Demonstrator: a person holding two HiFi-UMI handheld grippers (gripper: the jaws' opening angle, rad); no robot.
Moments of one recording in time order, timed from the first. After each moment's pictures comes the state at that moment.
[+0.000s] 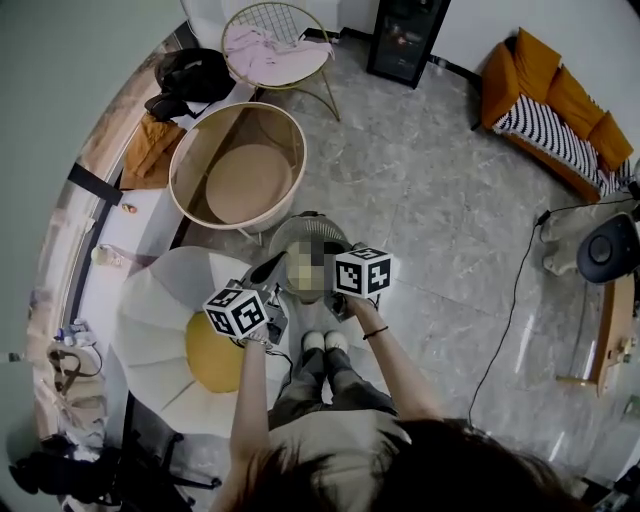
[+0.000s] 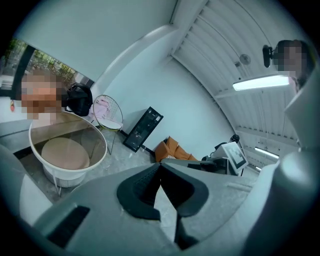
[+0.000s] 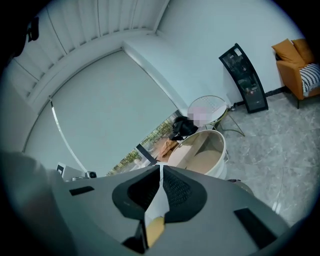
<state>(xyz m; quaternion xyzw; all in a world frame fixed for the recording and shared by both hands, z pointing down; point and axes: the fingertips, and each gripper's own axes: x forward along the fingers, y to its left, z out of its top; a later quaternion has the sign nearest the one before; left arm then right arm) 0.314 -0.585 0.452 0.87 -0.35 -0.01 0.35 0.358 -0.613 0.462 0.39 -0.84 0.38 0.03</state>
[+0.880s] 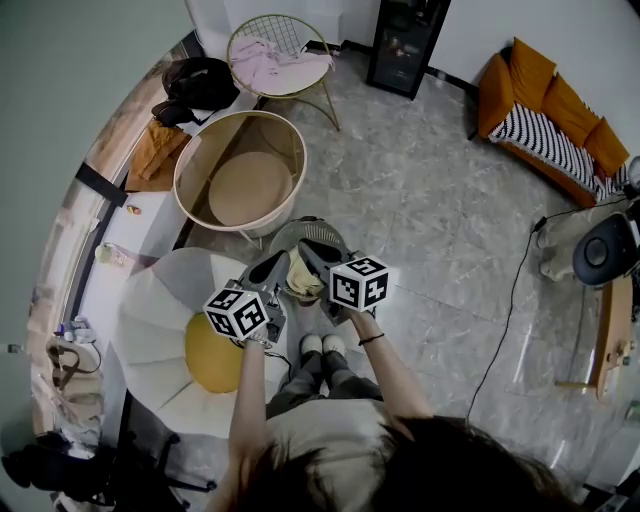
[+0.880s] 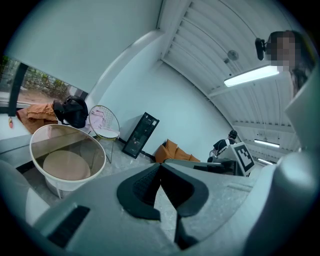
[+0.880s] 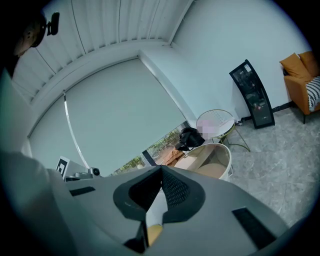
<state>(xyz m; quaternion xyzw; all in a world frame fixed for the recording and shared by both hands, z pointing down) 0.317 -0.563 0.420 0.89 -0.36 -0.02 0.29 0.356 -0.581 0.421 0.39 -0.87 0.30 -0.01</state>
